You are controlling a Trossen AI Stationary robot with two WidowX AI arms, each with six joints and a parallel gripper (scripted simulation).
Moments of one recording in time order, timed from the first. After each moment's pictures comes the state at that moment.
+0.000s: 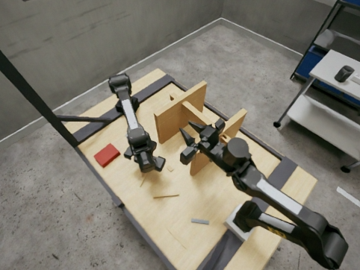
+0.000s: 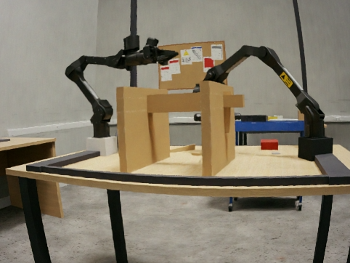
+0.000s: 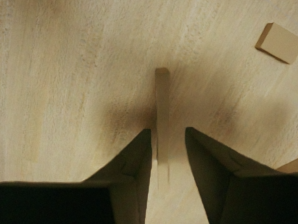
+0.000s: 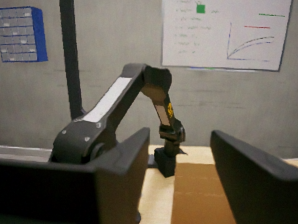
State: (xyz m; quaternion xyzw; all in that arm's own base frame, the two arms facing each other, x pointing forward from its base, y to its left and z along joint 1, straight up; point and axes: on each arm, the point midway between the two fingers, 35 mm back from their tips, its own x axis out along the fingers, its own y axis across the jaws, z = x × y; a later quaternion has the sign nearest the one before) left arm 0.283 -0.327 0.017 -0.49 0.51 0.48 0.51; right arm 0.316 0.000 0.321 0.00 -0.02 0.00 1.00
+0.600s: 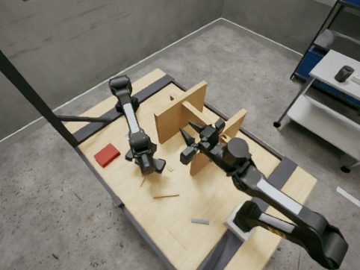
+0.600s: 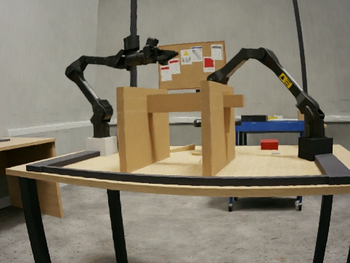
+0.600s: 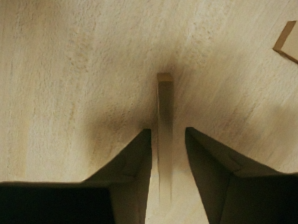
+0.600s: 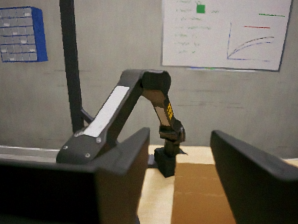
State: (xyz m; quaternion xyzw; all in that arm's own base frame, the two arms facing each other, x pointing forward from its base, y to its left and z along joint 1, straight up) left arm 0.283 -0.327 -0.006 -0.49 0.51 0.48 0.51; right arm 0.316 0.000 0.321 0.00 -0.02 0.00 1.00
